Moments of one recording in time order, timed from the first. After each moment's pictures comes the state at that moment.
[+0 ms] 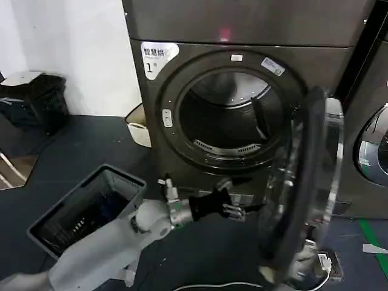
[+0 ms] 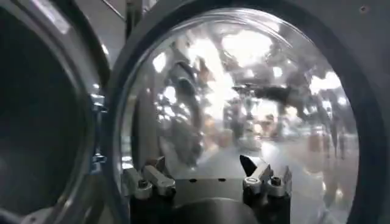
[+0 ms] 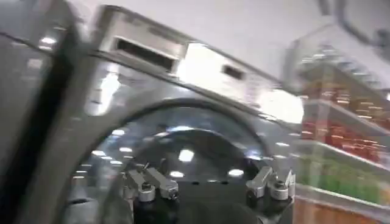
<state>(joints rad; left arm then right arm) 0.43 -1.01 0.53 -1.68 -0.86 -0.15 0.49 -1.36 1.07 1.68 1.90 0.43 -0.18 -0.22</state>
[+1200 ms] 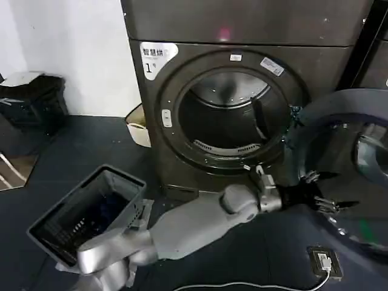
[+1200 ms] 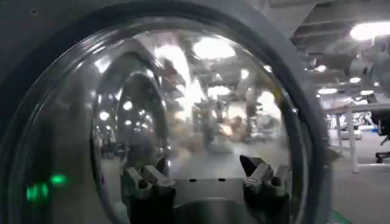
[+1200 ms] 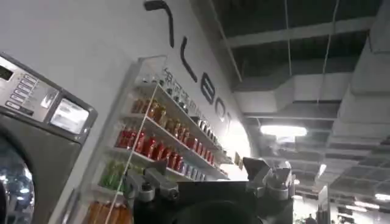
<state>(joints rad) 0.19 -1.59 0.71 -1.21 -0.80 -0.18 0.41 -1.50 1.02 2.17 1.77 0.36 -0.15 -0.16</state>
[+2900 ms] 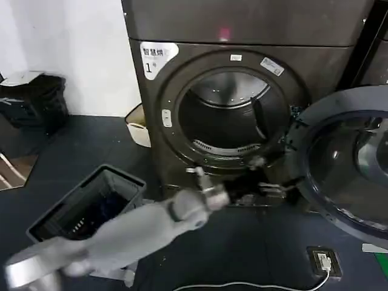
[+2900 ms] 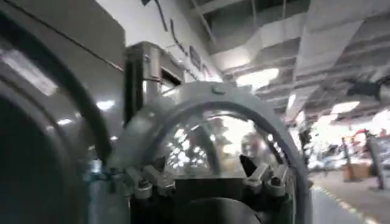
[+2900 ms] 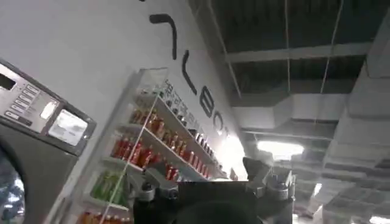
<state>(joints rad) 0.25 -1.09 0.69 -1.67 -0.86 -0.32 0.19 -1.47 1.00 2.17 1.81 0.25 -0.14 -0.15</state>
